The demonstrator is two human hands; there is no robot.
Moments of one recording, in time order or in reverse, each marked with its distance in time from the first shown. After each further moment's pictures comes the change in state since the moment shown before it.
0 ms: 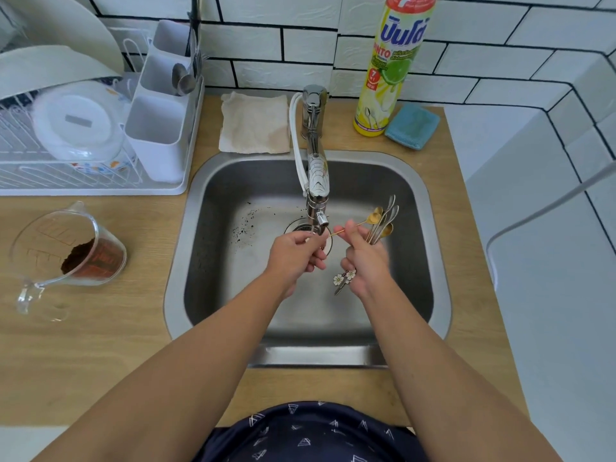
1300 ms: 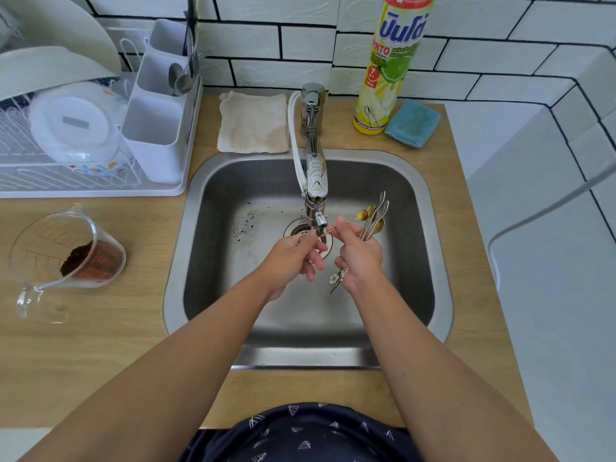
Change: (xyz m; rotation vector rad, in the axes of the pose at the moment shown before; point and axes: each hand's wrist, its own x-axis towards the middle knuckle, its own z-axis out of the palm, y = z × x) left_hand 0.002 -0.003 -0.019 0.144 -0.218 0.008; right_hand -0.003 0.000 0.020 -0.089 0.120 0.037
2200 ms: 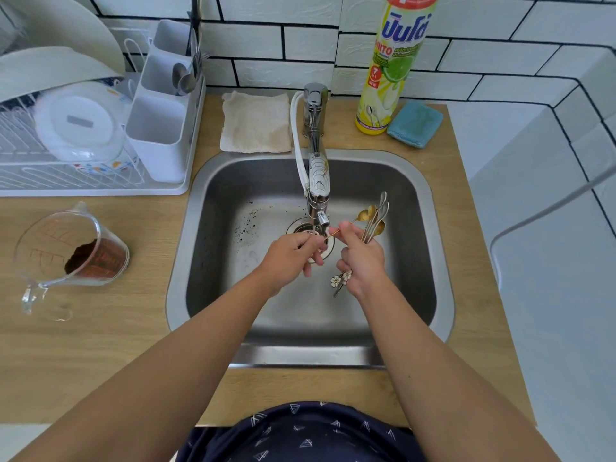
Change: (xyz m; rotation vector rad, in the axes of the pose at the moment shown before) left_hand -0.009 0.011 0.001 0.280 0.123 0.095; right_hand -0.004 0.002 -0.009 -0.022 -0.076 0.013
